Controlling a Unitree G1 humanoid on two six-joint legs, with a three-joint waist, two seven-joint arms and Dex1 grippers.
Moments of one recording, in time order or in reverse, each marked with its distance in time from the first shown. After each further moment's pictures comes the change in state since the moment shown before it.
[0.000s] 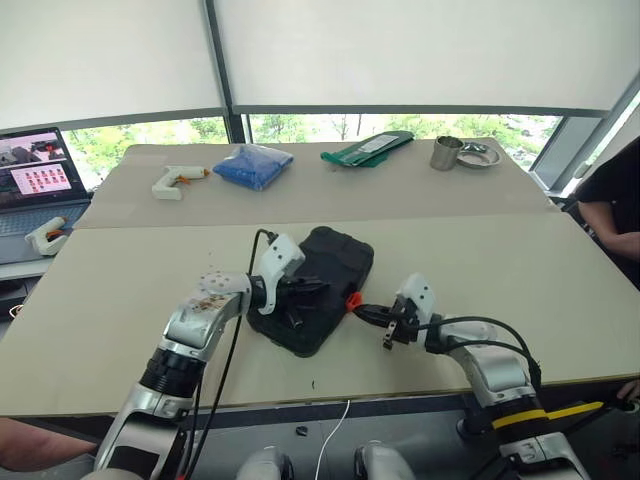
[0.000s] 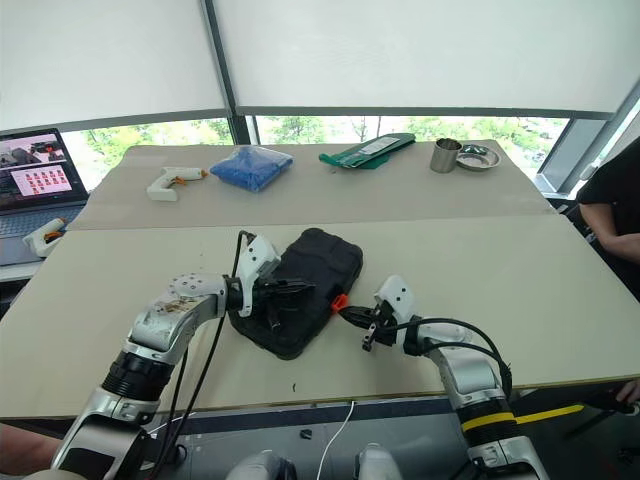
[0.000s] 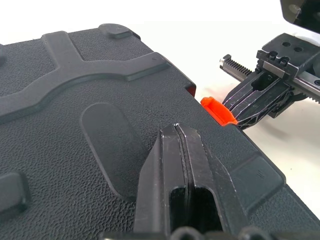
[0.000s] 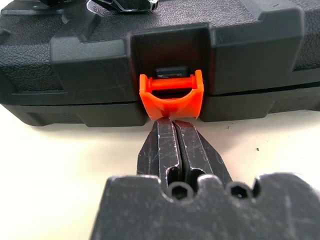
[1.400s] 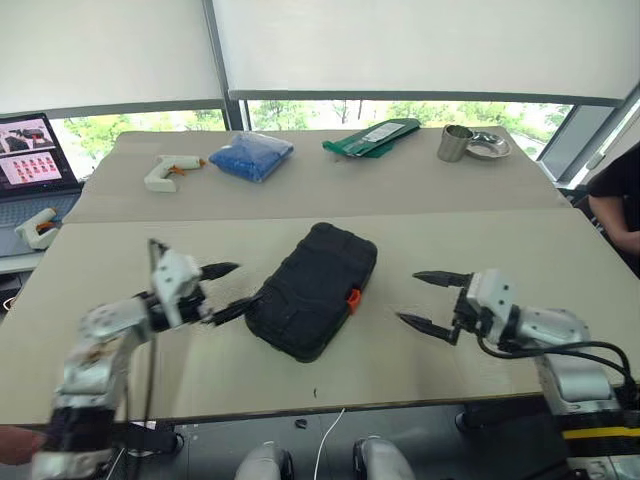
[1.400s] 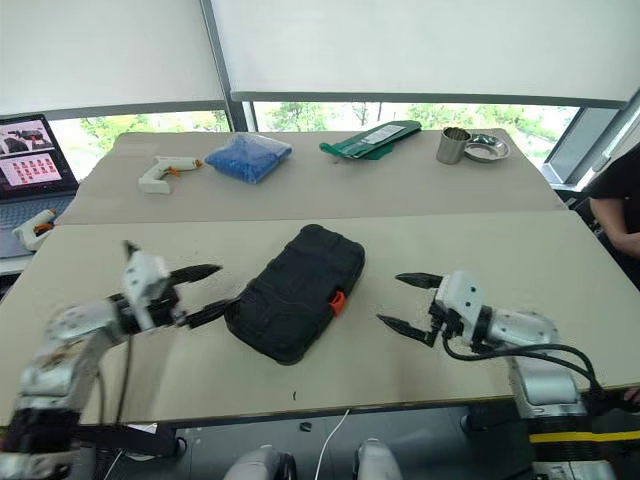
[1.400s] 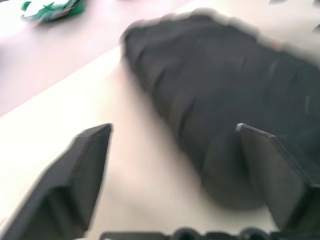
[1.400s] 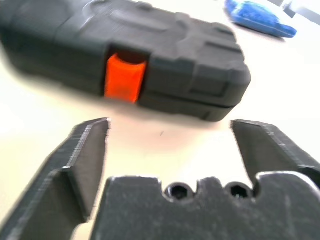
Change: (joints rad) left arm 0.446 0.291 0.447 -0.046 -0.128 -0.470 -0.153; right arm 0.138 -0.273 -0.206 -0.050 0.031 -0.437 0.210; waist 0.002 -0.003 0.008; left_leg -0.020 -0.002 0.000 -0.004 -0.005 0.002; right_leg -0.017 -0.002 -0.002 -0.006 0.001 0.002
